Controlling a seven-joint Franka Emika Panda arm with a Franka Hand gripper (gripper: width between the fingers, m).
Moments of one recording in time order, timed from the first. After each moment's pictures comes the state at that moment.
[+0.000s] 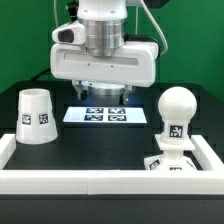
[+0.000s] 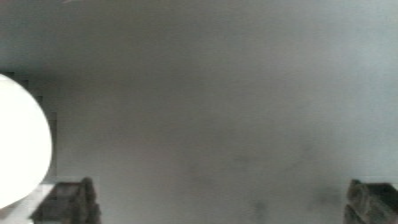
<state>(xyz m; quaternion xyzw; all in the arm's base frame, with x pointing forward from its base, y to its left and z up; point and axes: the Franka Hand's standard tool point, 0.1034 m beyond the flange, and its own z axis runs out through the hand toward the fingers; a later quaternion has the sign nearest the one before) 0.468 -0.037 0.086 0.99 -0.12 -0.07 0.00</state>
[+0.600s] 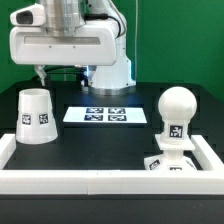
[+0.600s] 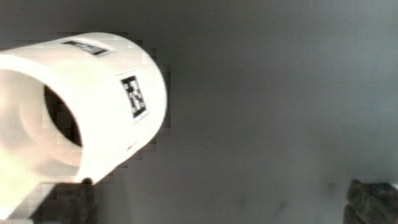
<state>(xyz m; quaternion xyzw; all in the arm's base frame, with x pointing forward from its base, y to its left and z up) 0.455 -0.104 0.116 1.00 -0.05 -0.05 -0.01</state>
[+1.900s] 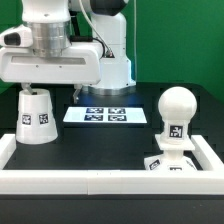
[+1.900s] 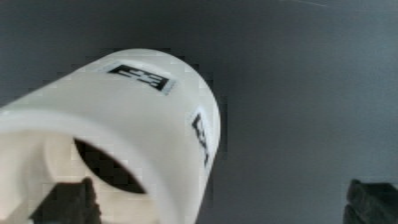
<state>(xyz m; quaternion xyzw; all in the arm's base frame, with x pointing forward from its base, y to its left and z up) 0.438 -0.133 0.072 1.00 -0.03 -0.06 0.00</state>
